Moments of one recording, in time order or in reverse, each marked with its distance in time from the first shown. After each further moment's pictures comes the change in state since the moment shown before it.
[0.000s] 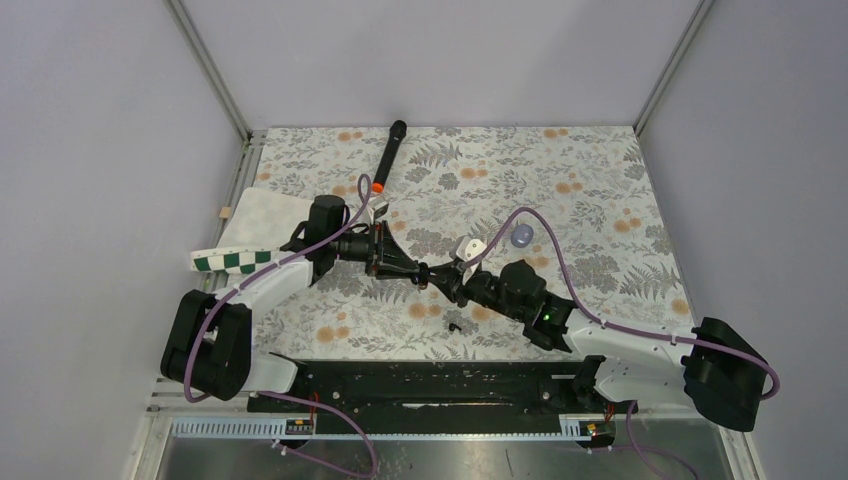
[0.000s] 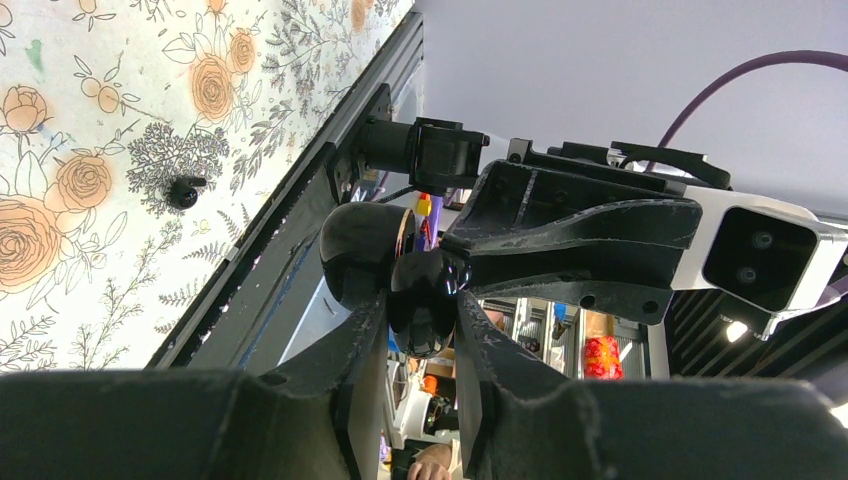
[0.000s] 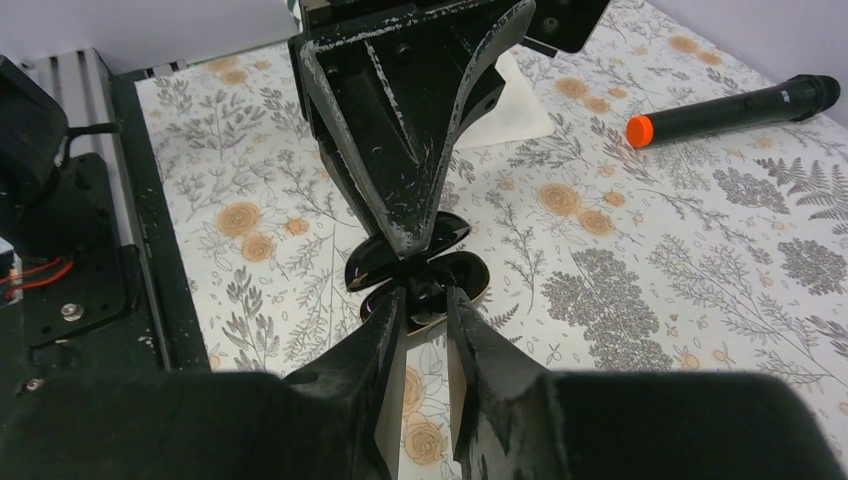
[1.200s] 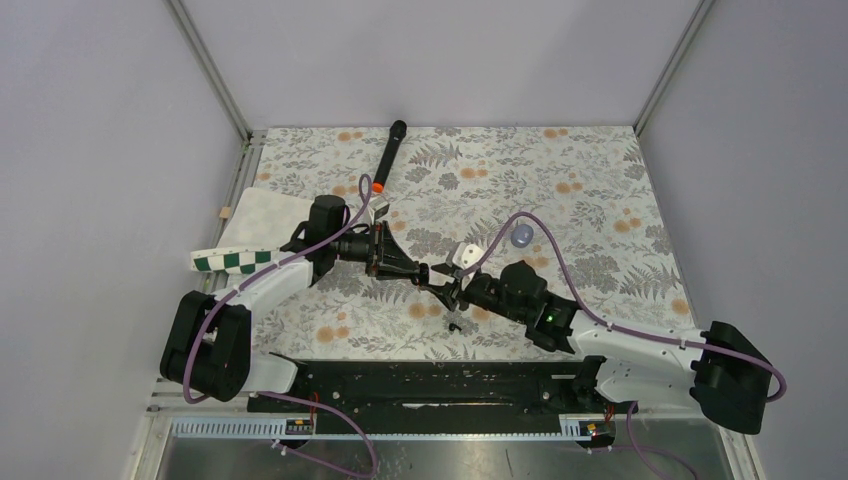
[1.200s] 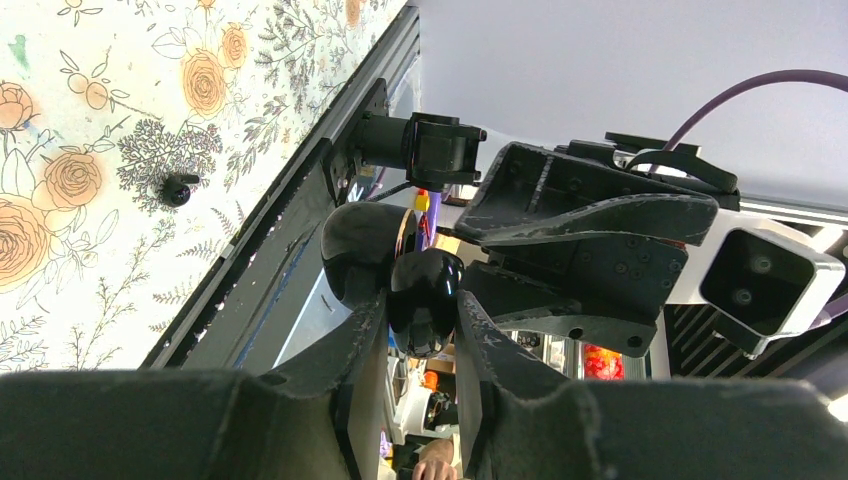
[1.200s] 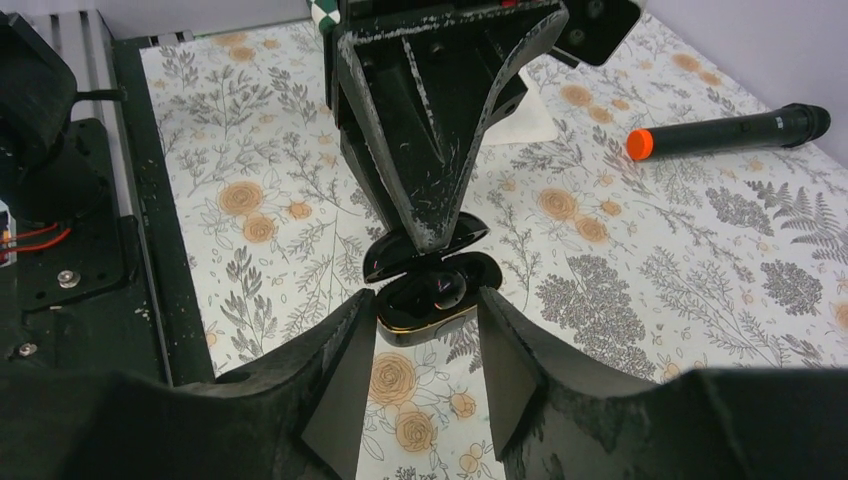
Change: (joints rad) left arm -0.005 -0.005 0.000 0.000 0.008 0.000; right arm 0.030 -0.027 0.024 -0.090 -0.003 -0.095
